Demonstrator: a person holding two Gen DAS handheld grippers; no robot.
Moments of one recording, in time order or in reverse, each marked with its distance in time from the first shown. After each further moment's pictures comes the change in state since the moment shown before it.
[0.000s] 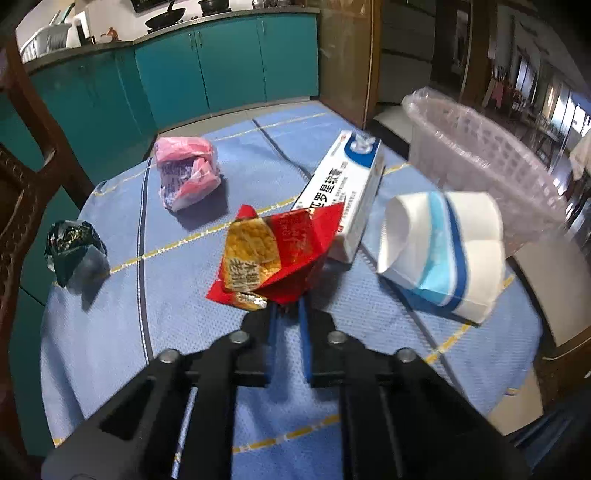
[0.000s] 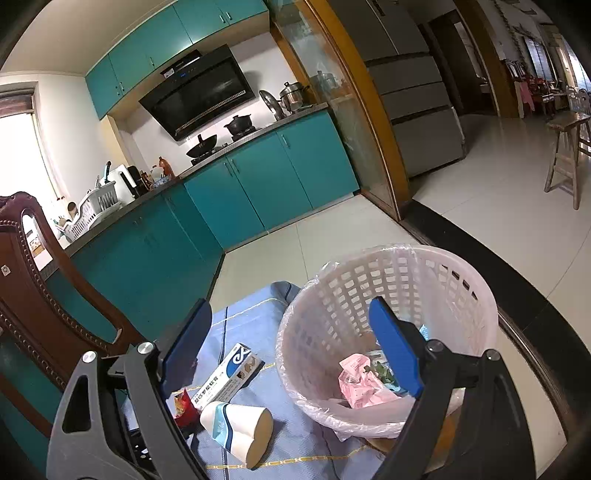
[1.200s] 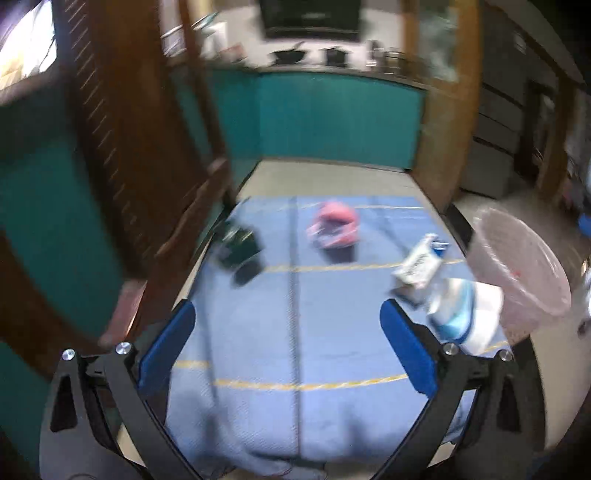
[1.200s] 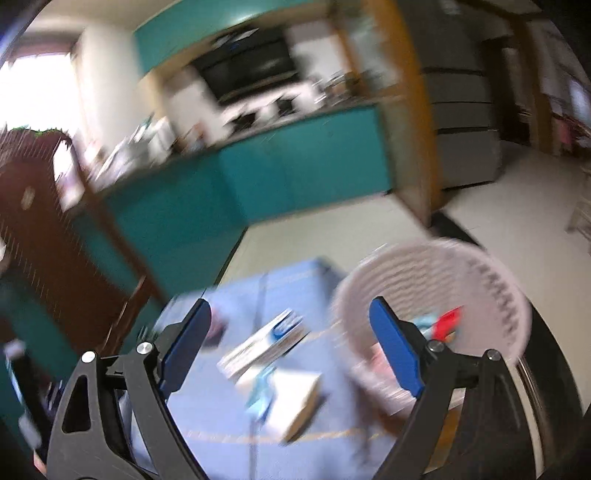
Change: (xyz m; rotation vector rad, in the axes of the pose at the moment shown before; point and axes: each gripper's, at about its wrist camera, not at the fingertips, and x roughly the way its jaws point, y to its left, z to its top) left arm -0.136 0.062 -0.041 -0.357 -0.184 0.289; right arm 0.000 0.092 -0.052 -0.243 0.106 0.076
